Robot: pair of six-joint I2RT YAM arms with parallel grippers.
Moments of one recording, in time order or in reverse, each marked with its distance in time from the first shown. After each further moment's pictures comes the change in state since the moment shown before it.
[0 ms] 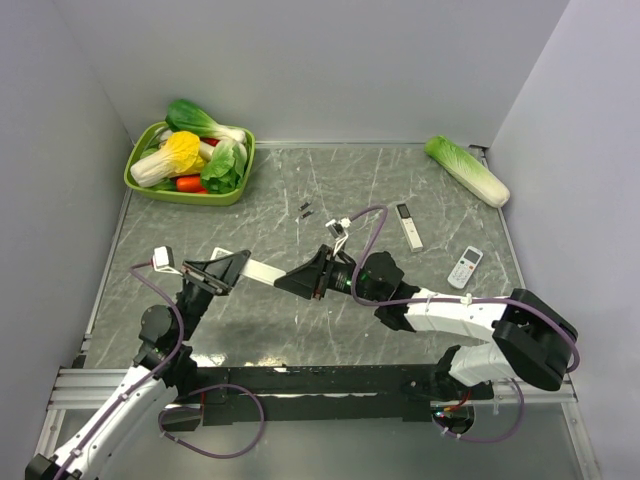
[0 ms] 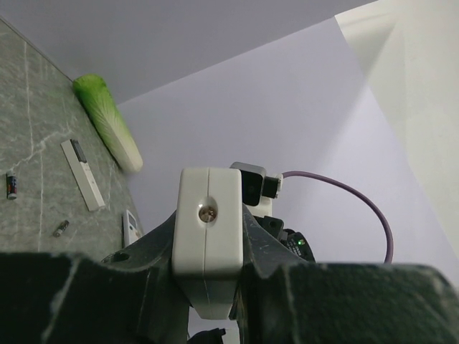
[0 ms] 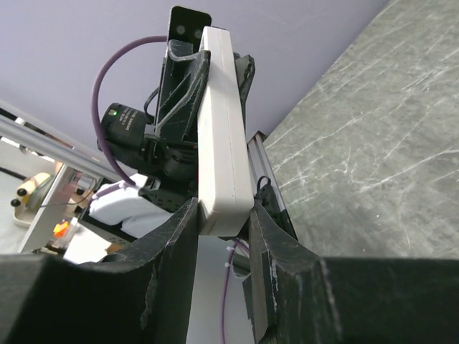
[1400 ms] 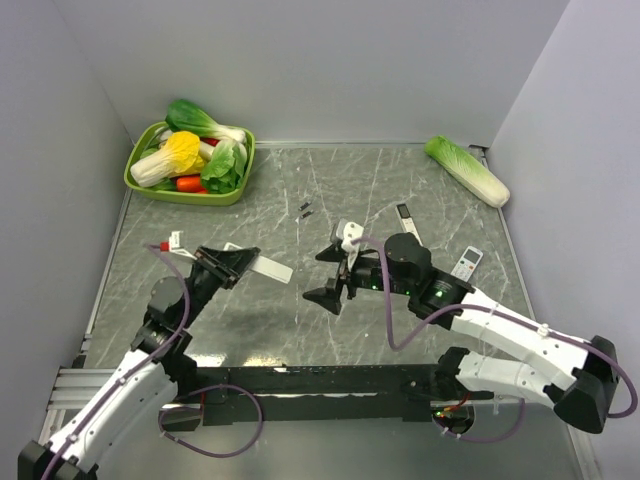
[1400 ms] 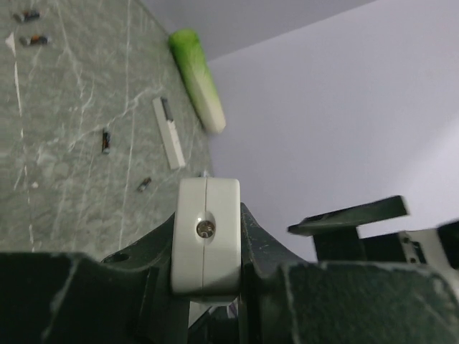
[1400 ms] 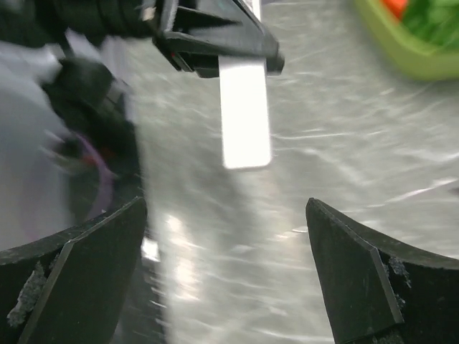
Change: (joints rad) left arm 0.019 0.173 0.161 -0.272 0.058 0.131; right arm -0.035 -0.337 0.221 -0.858 -0.036 -0.935
